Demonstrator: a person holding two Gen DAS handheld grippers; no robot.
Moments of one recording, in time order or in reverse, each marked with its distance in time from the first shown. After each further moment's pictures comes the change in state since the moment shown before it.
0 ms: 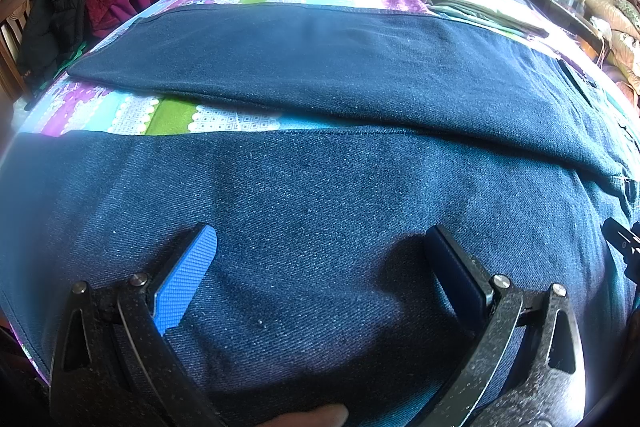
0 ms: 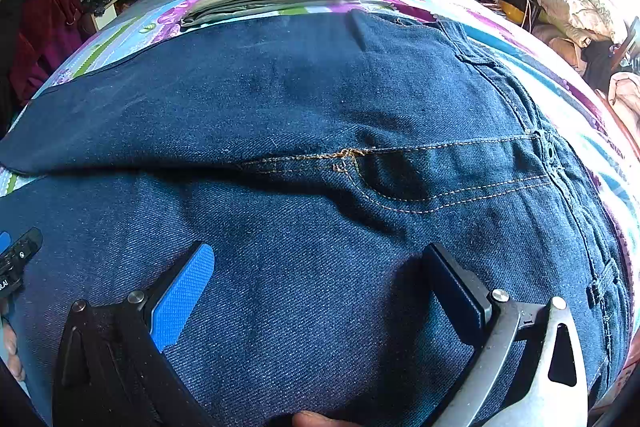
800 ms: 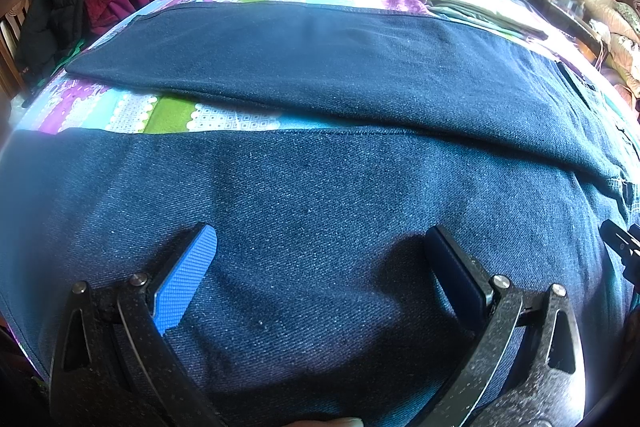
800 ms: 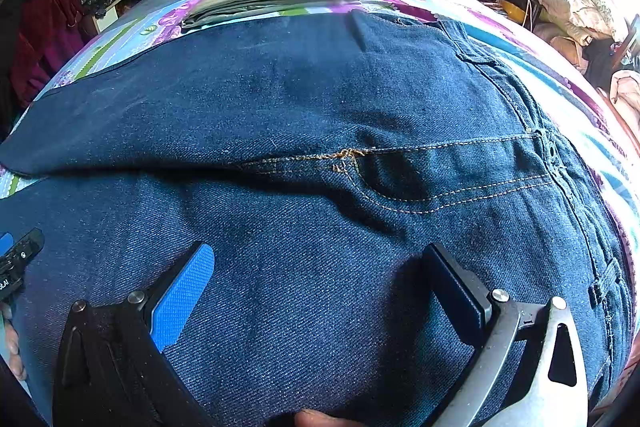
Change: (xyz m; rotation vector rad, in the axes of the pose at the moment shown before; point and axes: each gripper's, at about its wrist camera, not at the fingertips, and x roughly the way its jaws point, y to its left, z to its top) left arm 0.001 0.002 0.000 -0.007 0.001 -0.013; right arm -0.003 0.004 0.003 0.005 -0.002 0.008
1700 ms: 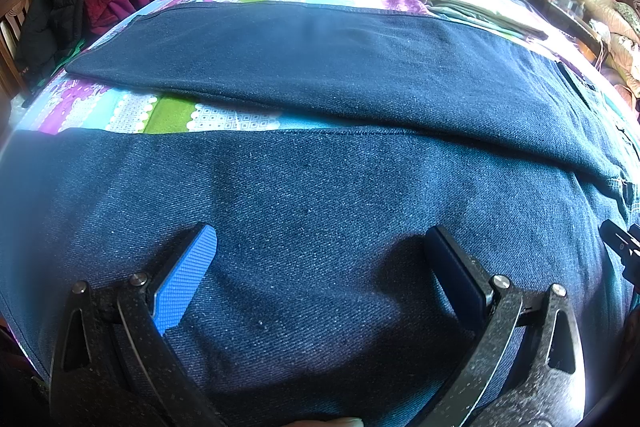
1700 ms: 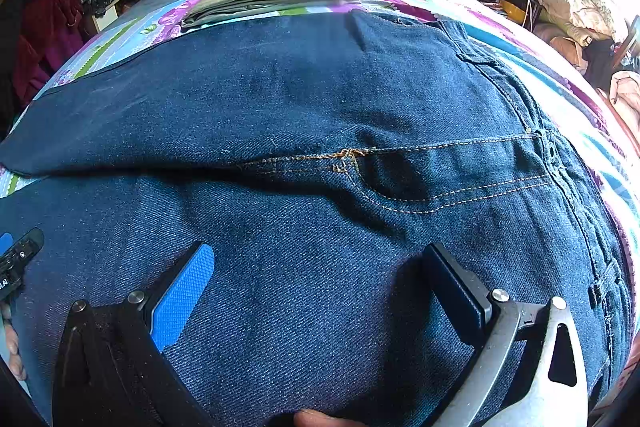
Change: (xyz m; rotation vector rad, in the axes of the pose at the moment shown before) left arm 0.000 0.000 0.000 -0.002 0.000 -0.002; right arm 0.002 -0.001 0.000 0.000 -0.001 0.000
